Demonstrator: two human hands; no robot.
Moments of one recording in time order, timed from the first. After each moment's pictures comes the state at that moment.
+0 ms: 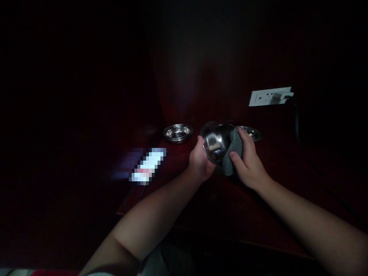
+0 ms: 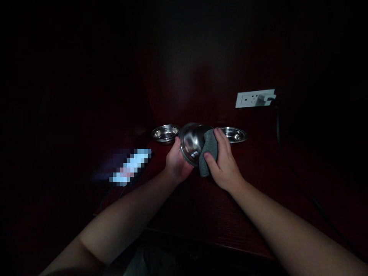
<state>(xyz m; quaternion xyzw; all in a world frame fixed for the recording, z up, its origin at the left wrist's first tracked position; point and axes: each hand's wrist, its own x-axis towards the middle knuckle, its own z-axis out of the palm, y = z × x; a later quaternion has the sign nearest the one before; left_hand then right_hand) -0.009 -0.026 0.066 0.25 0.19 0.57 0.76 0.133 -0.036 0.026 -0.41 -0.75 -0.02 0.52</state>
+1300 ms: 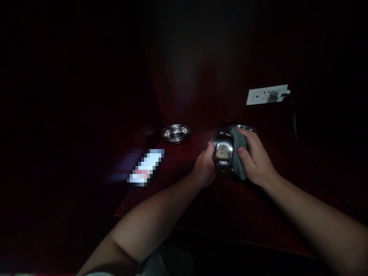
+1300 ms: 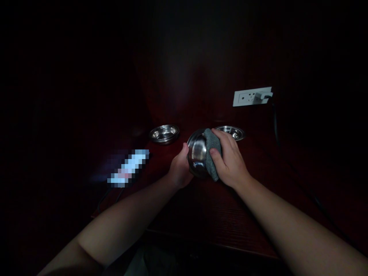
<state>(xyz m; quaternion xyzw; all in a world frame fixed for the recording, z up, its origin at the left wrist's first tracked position) 0.000 -0.035 0.044 0.32 0.26 0.53 0.74 0.147 -0.037 0.038 -0.41 -0.75 -0.05 0.52</state>
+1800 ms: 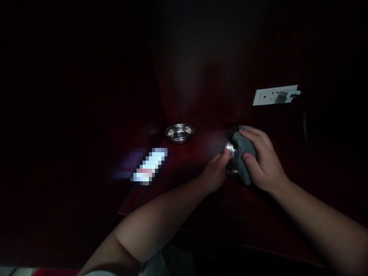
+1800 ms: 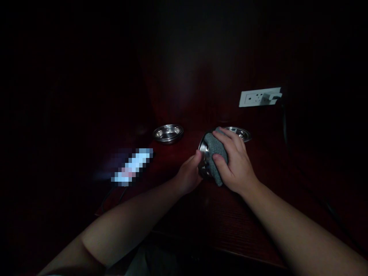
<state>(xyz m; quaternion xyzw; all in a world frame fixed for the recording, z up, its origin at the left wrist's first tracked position) -0.002 -0.035 0.022 0.47 0.18 0.46 0.73 0.144 -0.046 0.045 -0.38 -0.77 -0.09 0.51</state>
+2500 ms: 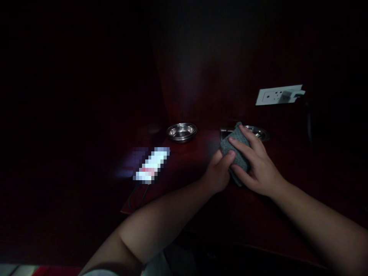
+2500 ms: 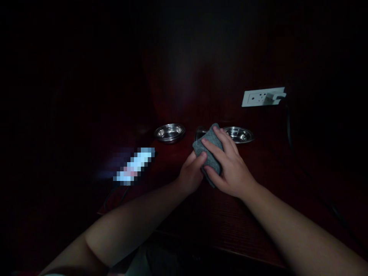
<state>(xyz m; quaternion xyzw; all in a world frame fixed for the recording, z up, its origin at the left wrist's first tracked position) 0.000 -0.045 0.033 0.47 0.13 0.55 0.67 0.134 -0.050 0.046 -0.31 -0.83 -0.11 0.44</state>
